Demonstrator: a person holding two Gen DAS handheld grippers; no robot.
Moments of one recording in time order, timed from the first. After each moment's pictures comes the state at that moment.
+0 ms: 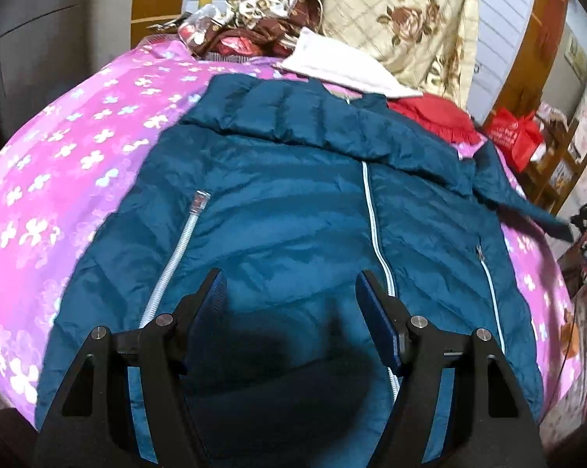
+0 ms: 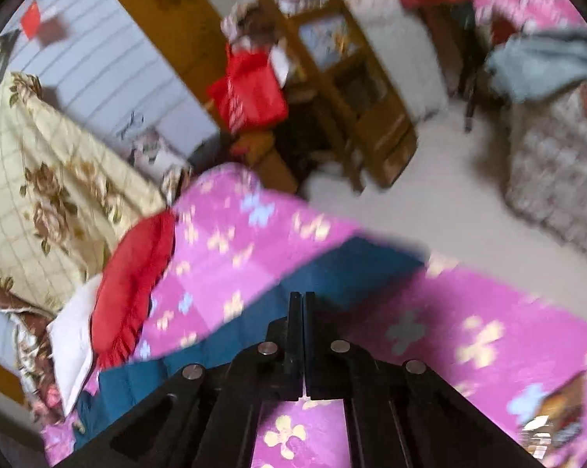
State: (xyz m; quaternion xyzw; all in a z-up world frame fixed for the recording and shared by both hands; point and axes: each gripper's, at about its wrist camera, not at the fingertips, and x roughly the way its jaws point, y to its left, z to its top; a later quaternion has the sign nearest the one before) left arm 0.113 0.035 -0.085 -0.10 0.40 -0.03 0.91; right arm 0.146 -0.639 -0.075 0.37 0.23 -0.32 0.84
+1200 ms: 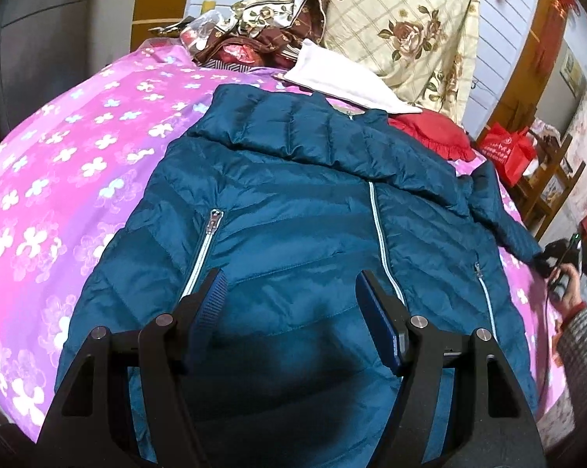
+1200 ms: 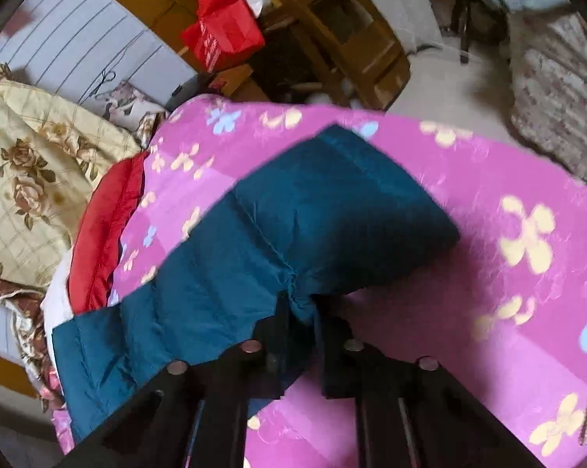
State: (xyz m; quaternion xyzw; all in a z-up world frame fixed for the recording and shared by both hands) left arm 0.120 0.055 -0.082 -0.12 0.39 -0.04 0.91; right arm 0.161 -0.627 -0.180 0.43 0.31 -0.28 0.80
